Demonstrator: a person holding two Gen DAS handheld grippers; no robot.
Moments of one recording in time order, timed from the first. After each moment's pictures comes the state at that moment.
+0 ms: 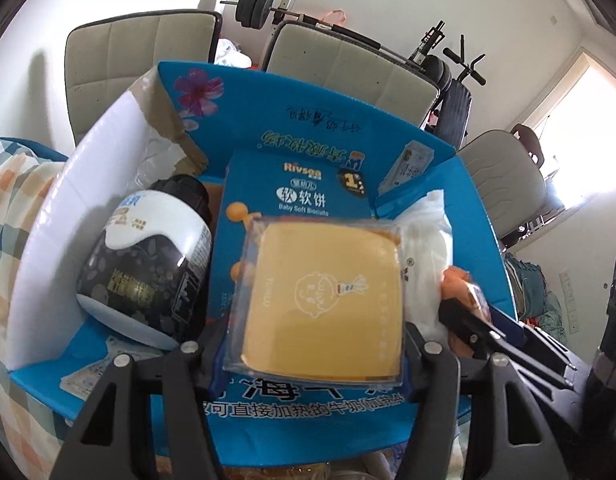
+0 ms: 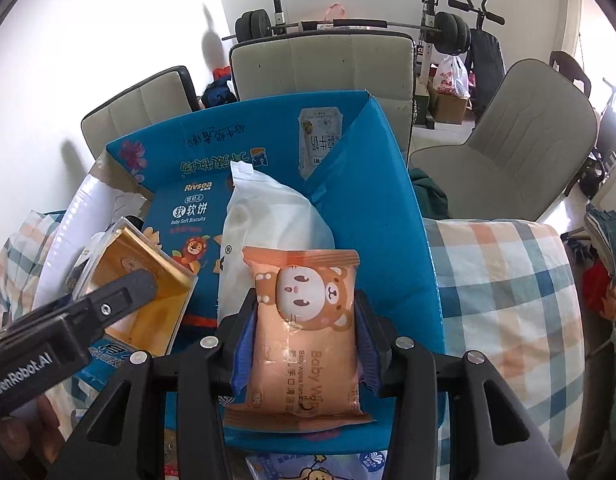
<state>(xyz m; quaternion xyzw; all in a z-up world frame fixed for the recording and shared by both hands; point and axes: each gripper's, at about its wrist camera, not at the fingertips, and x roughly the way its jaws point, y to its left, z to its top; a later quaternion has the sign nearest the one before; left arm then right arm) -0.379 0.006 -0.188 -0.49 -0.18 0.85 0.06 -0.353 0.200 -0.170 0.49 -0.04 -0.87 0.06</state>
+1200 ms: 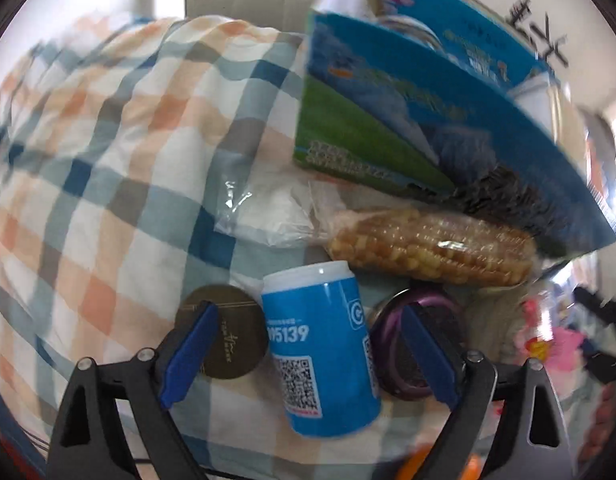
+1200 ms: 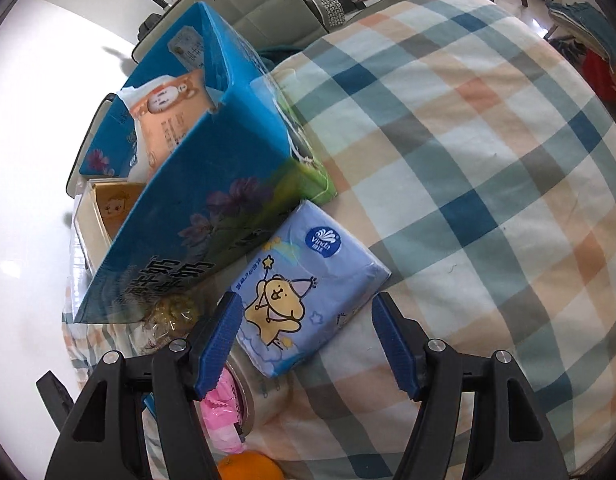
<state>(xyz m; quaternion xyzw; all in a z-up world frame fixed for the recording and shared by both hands) -0.245 -0.071 -0.249 -0.60 -0.10 0.80 -0.06 -0.251 0.265 -0.234 0.59 -0.30 -0.75 -0.01</state>
